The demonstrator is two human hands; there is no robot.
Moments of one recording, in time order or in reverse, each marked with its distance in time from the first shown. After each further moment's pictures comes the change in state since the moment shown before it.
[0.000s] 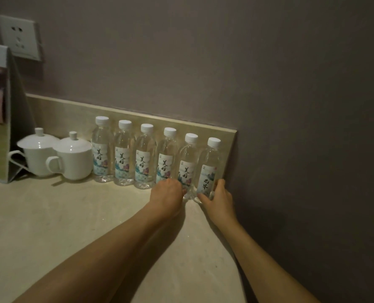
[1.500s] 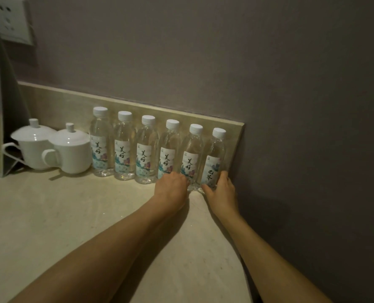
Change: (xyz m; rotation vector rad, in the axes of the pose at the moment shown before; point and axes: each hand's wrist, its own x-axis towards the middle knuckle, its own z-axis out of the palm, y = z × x) left_hand 0.012 0.001 0.004 0.062 -0.010 0.034; right_hand 0.023 0.005 0.013 -0.066 0.054 -0.013
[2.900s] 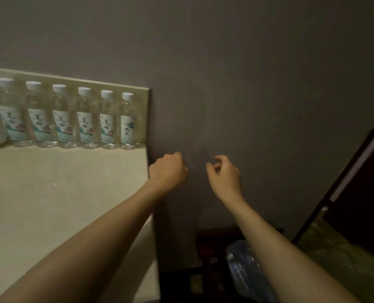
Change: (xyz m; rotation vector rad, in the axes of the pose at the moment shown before) left_hand -0.147 0.206 -0.041 -0.288 -0.025 0.141; right_hand -0.154 0.123 -0.204 -0.059 0.338 0.046
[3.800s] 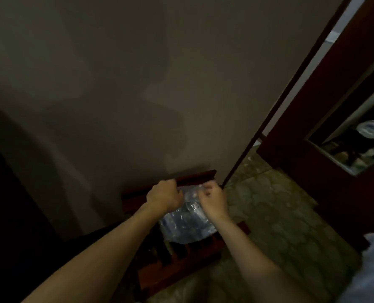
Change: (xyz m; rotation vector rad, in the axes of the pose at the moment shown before) left_hand -0.034 0.215 0.291 -0.209 -0.676 0.036; right_hand -0.038 0.334 -0.091 -0.052 -0.202 0.616
